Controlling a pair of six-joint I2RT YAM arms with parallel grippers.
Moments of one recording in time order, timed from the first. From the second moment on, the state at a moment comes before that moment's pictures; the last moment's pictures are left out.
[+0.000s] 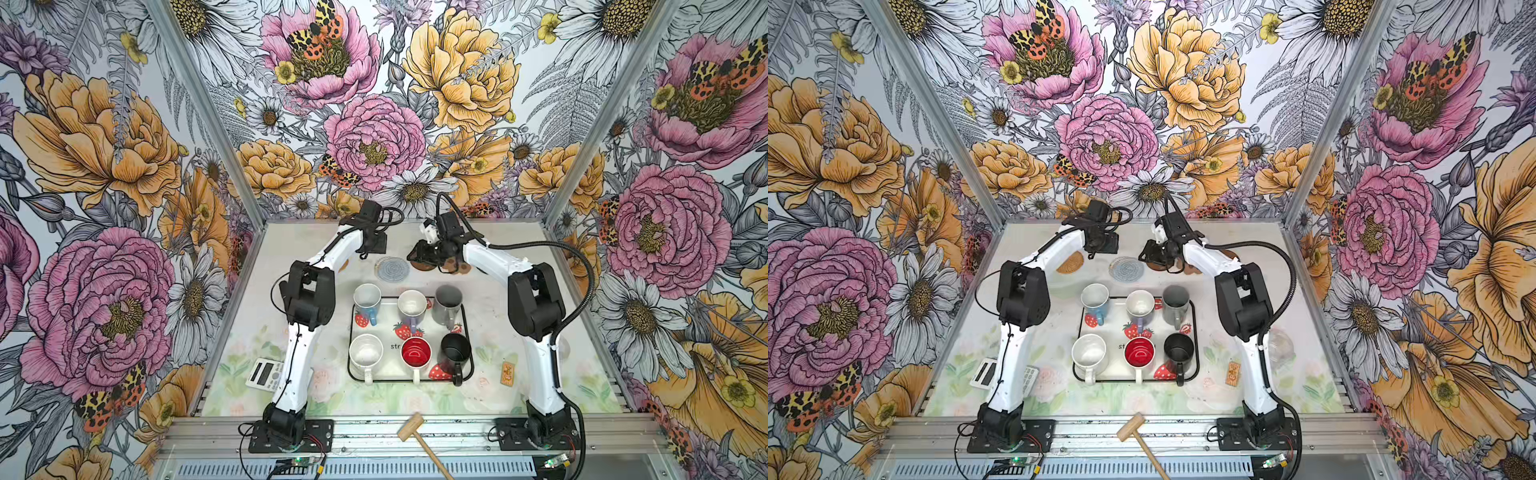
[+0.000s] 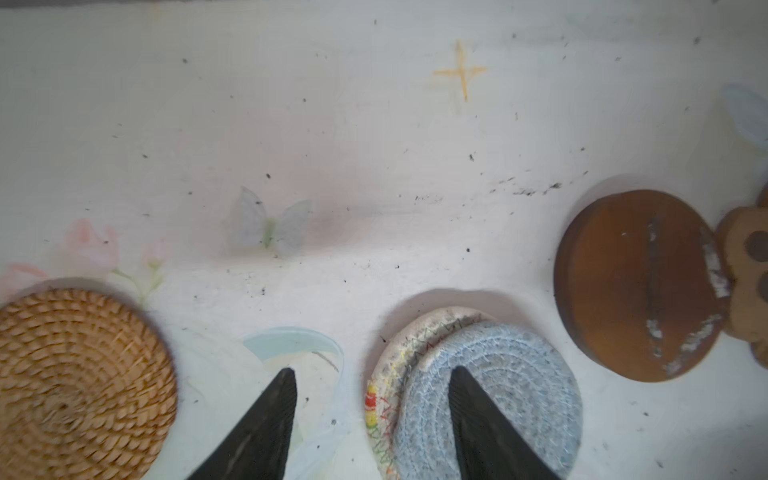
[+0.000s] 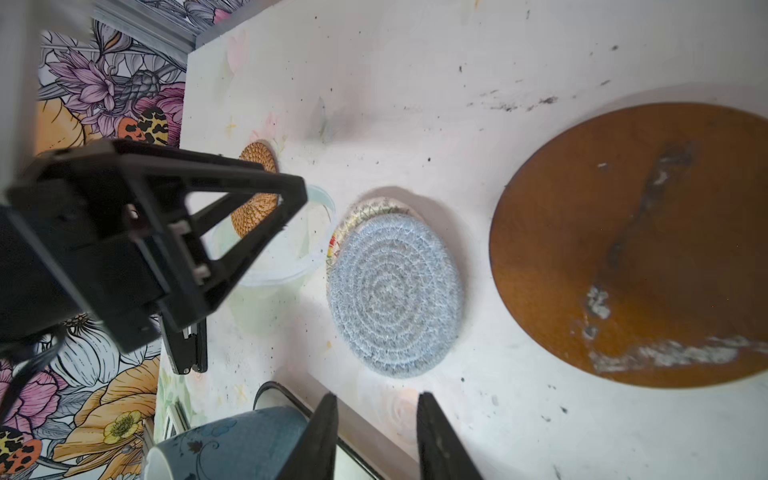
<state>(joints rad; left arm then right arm) -0.35 2.41 2.16 -0.81 -0.02 -0.24 0.38 2.19 1.77 -0.51 -0.51 0.46</state>
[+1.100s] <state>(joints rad) -0.33 2.47 2.13 -0.81 -0.01 -0.24 0.38 2.34 1.79 -0.54 -0.60 0.46</state>
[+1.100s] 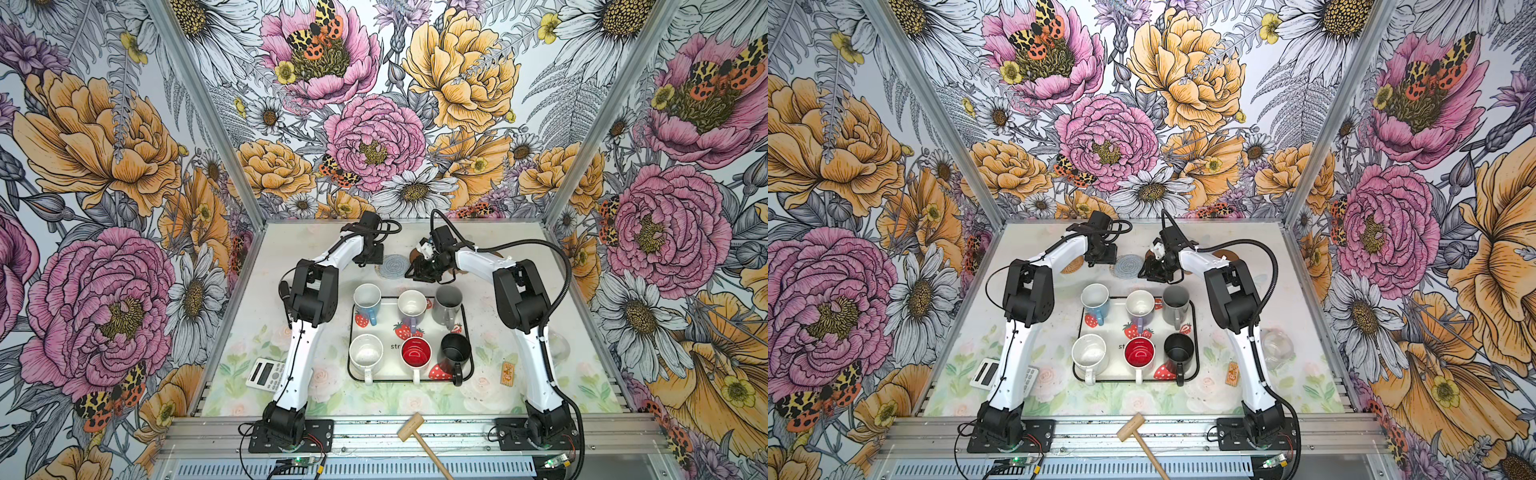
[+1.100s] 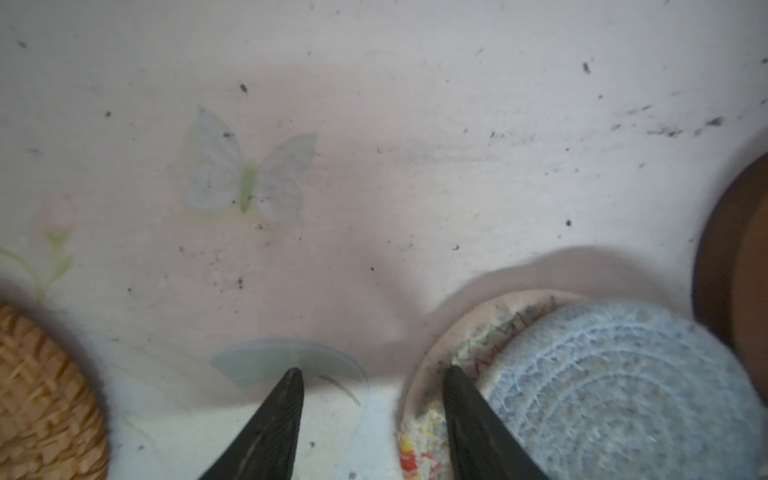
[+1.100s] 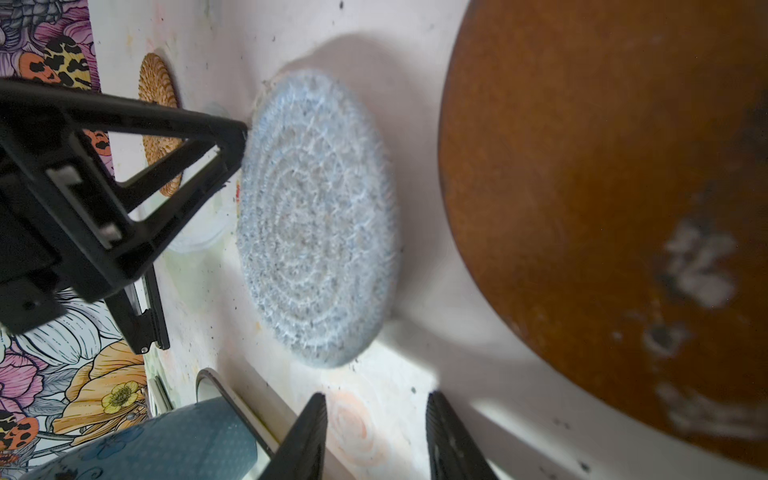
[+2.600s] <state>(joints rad) -0.32 2.43 2.05 -0.75 -0.02 -0.23 0.34 2.44 1.98 -0.53 -0.60 0.53</state>
